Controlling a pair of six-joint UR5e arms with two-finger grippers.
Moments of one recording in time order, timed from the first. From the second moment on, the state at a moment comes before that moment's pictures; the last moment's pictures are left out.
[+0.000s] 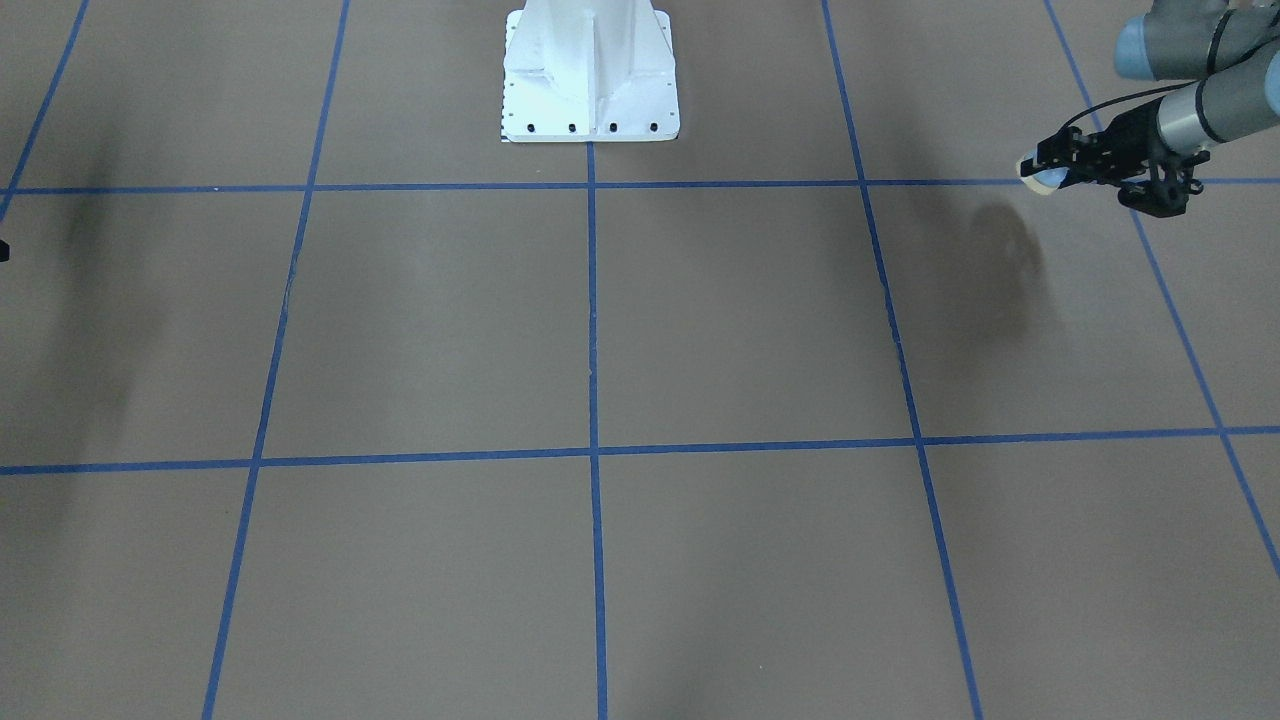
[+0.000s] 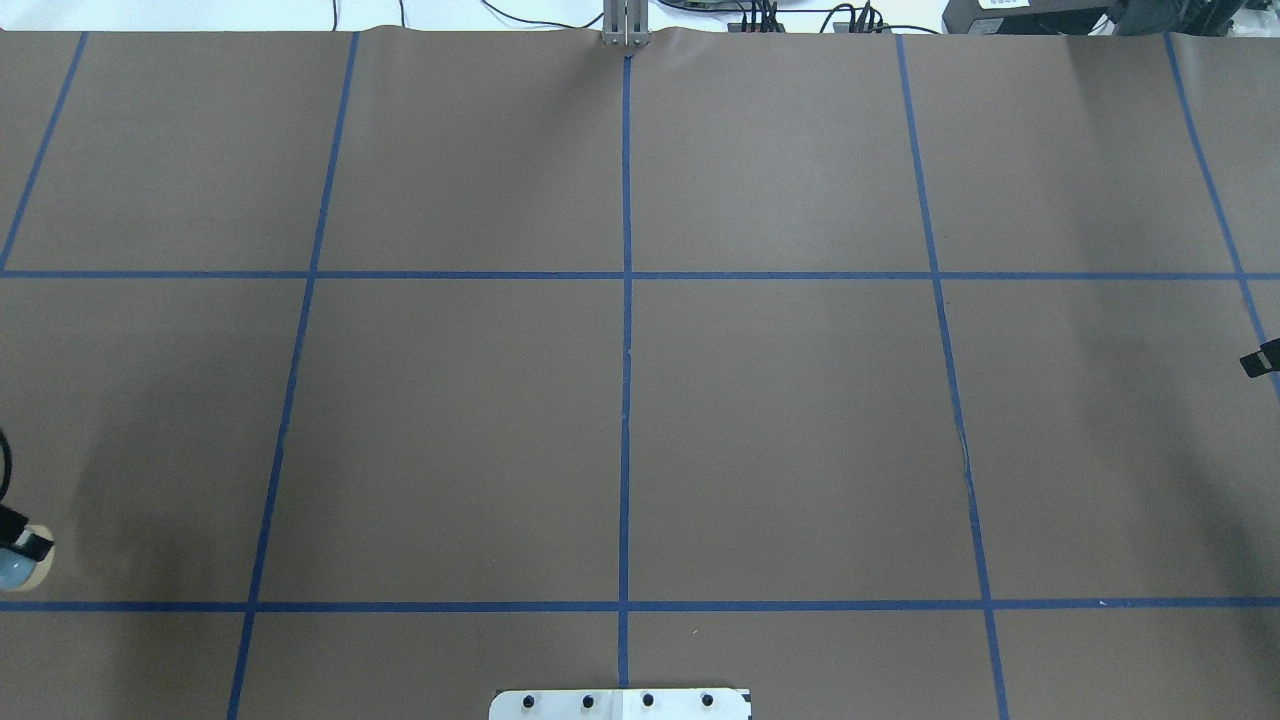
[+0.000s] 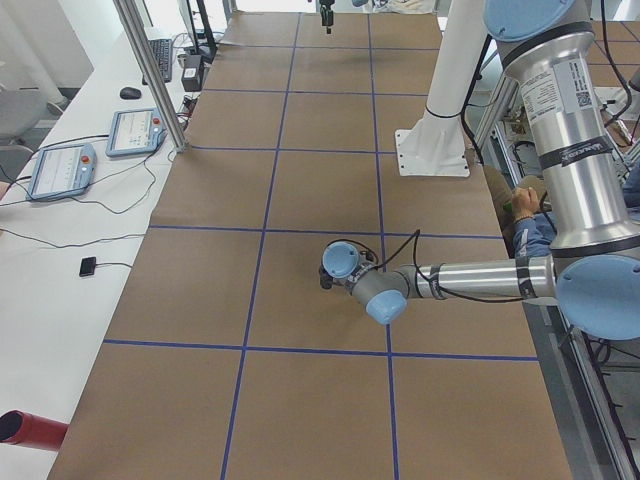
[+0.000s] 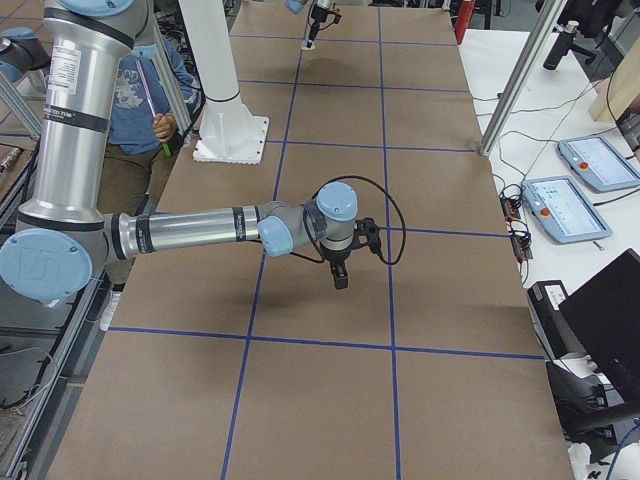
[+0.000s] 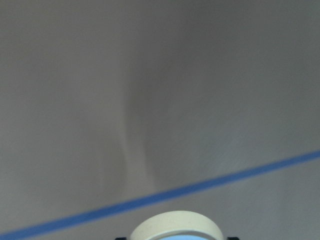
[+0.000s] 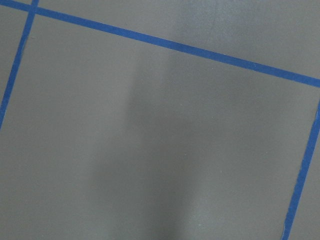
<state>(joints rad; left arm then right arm) -0.93 -1.31 -1.66 -2.37 -2.64 -0.80 1.25 -1.77 1.87 -1.31 2.35 0.21</state>
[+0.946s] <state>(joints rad) -0.78 -2.06 -1.64 -1.73 -2.47 -1.06 1.24 -1.71 1.84 -1.31 2.29 0.21</state>
